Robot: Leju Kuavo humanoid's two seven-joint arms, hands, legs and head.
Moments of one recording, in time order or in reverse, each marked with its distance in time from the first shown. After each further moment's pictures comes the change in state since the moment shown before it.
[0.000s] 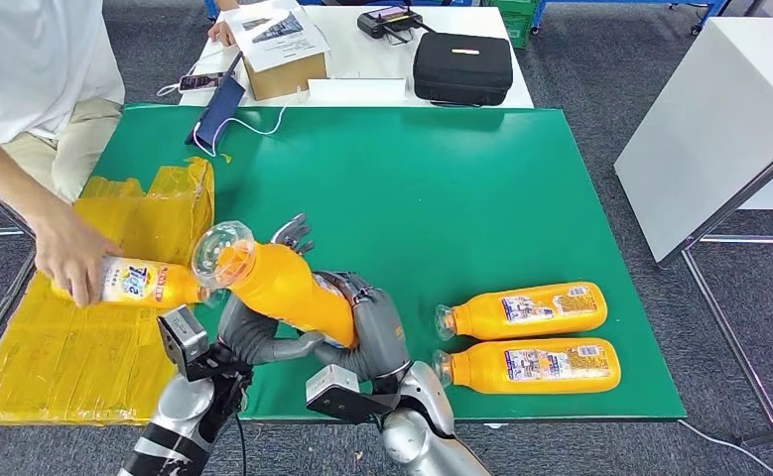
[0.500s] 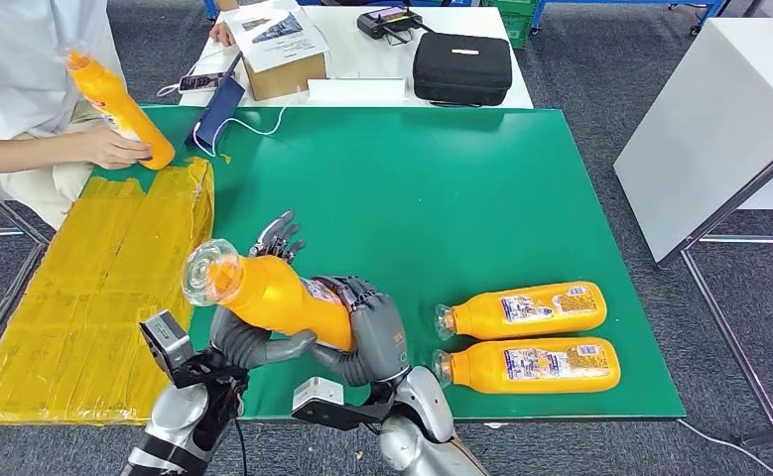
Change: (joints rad) left arm 0.035 0.000 -0.004 -0.061 0.053 0.035 0.021; right arm -0.011 0.000 0.015 0.061 0.183 -0.167 0.067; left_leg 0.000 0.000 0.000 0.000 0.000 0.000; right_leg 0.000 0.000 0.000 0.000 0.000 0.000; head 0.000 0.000
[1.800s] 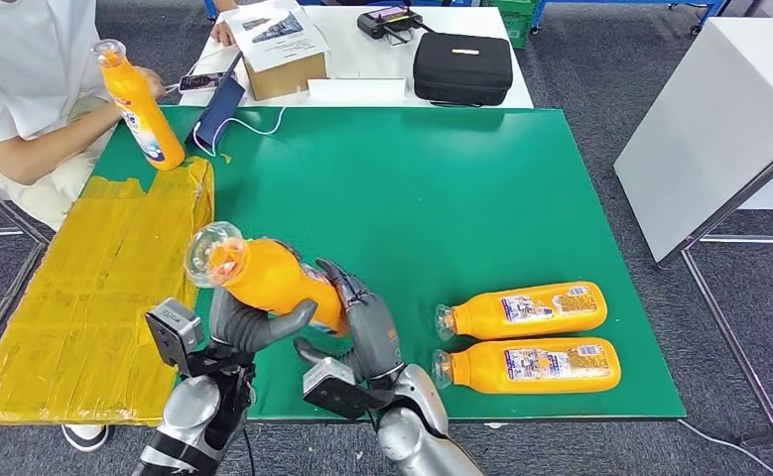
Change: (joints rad) left arm -0.017 -0.033 0.003 0.010 -0.046 0.283 0.001; right arm 0.017 0.030 -0.058 -0.005 -0.241 0.192 -0.072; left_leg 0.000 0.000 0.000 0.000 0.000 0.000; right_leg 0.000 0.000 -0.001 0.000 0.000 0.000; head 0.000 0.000
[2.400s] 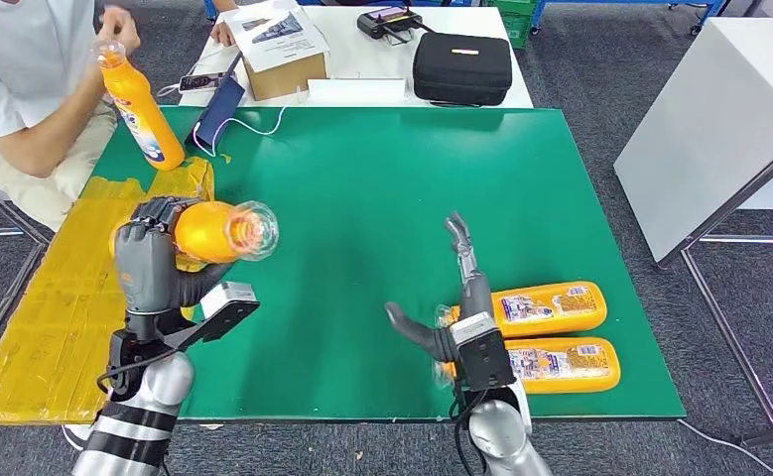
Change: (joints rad) left arm -0.073 0.065 0.197 0.004 -1.082 0.571 0.189; right arm 0.147 -0.160 -0.167 -0.487 -0.307 0.151 0.153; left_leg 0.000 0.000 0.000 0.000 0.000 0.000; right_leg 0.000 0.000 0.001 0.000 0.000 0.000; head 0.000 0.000
